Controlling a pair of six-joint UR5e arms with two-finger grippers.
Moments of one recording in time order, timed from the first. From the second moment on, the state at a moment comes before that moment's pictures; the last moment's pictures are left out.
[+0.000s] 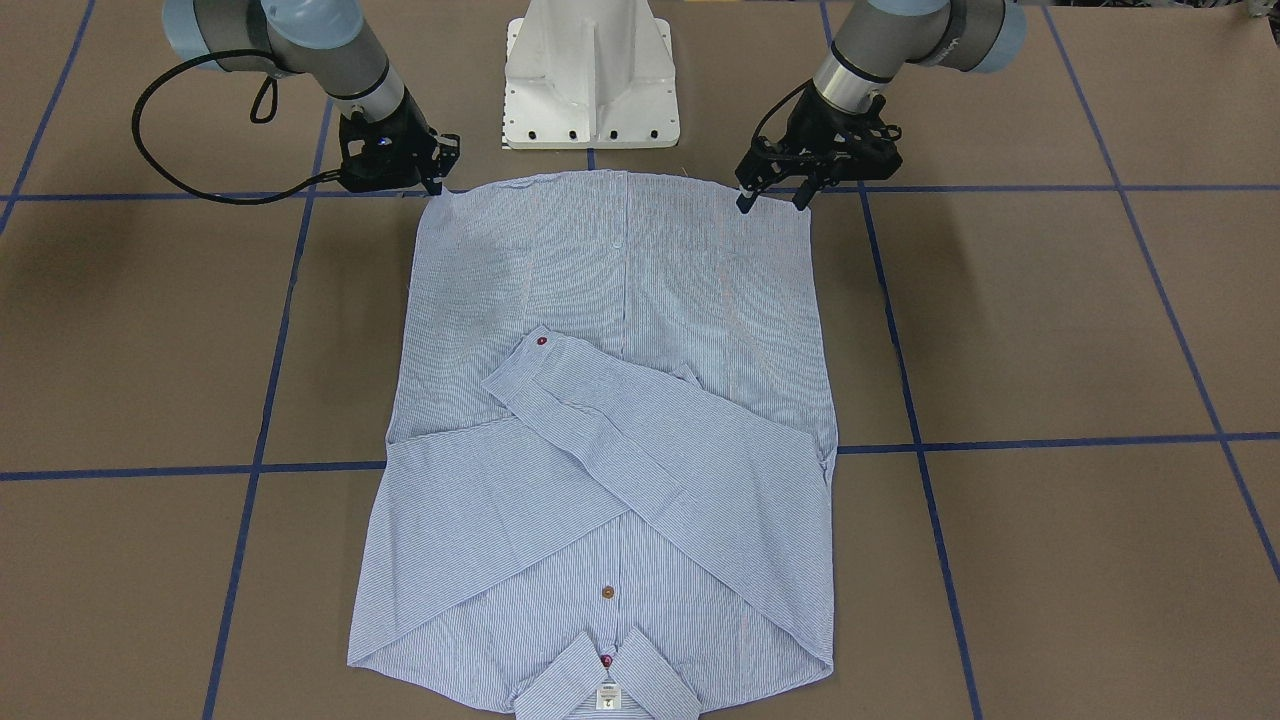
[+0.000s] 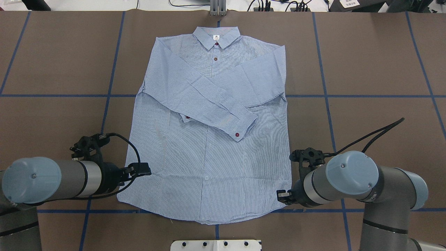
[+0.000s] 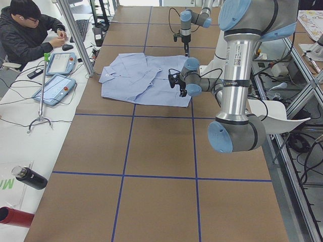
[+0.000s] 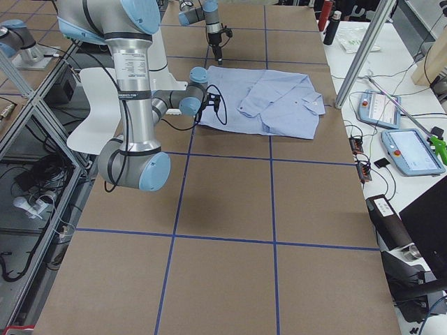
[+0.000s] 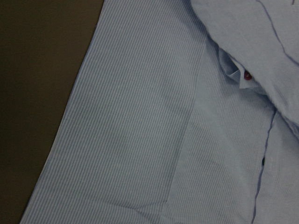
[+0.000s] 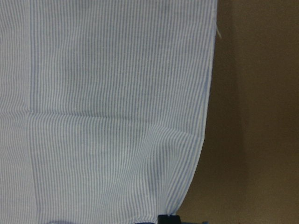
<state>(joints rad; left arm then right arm) -0.32 -1.62 -2.06 -2.10 -1.68 -1.71 0.31 -1.43 2.04 -1.29 1.92 1.38</state>
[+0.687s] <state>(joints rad) -0.27 -1.60 -2.05 -1.98 -1.64 -1.73 0.31 -1.43 2.03 -1.29 1.92 1.38</state>
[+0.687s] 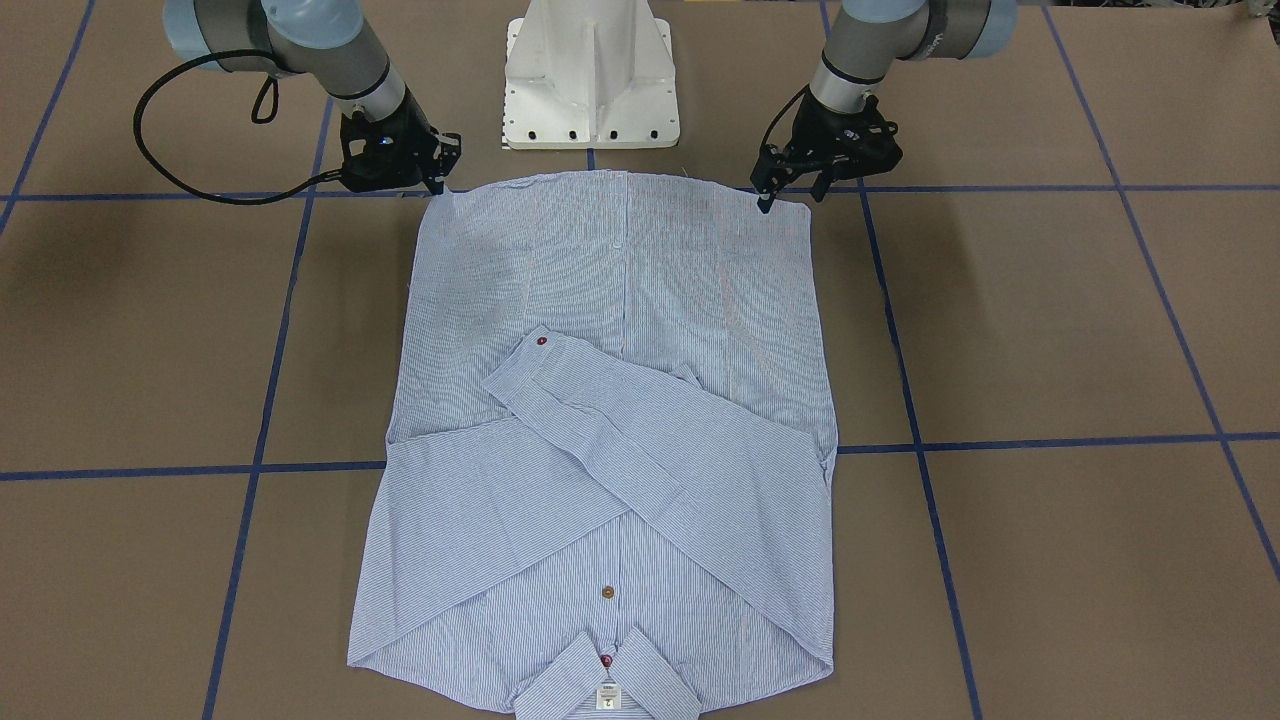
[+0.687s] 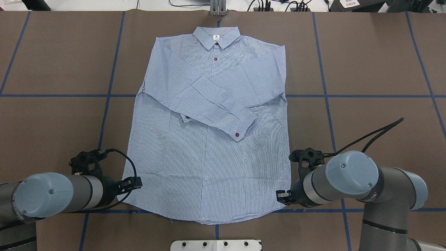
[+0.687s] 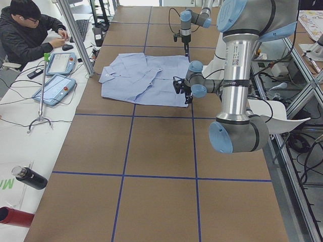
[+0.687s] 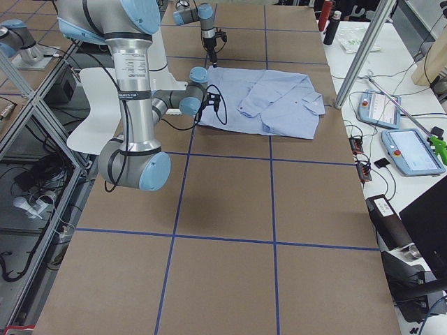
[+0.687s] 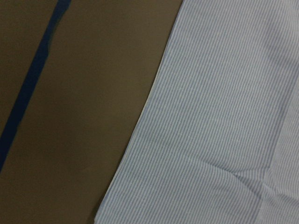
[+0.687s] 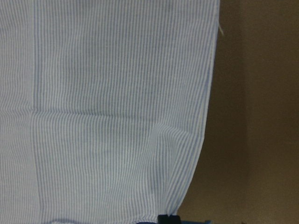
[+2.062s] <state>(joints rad) -0.25 -1.61 -2.01 -1.94 -1.64 -1.73 0.31 -1.43 2.03 -1.29 1.92 1.38</state>
